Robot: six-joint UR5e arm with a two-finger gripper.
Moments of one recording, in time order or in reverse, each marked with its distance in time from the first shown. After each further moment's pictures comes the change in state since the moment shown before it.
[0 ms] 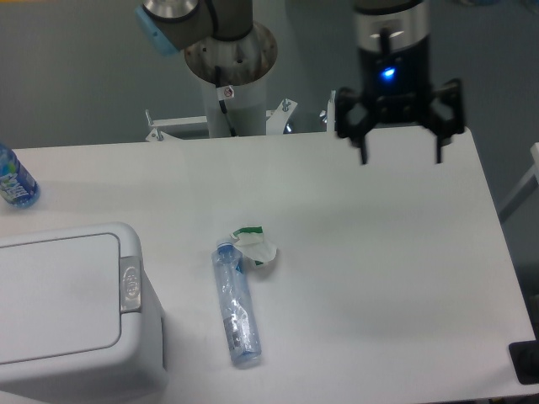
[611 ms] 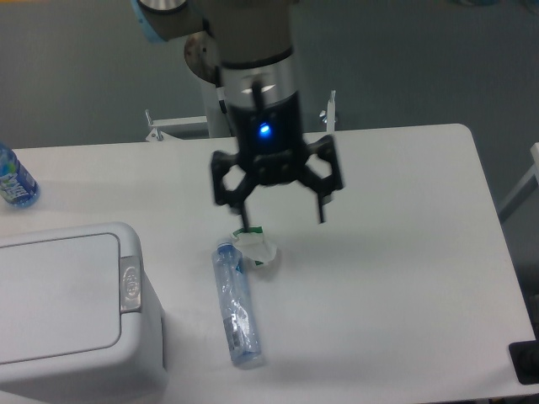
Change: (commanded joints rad) arm -0.226 -0.107 0.029 0.120 -0.009 -0.453
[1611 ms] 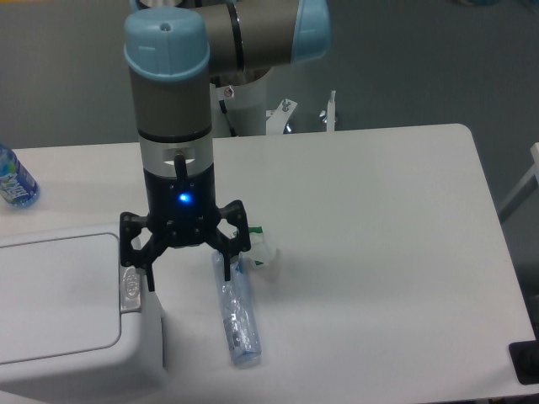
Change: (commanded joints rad) arm -0.051 -0.065 0.011 0.026 -0.107 -0.209
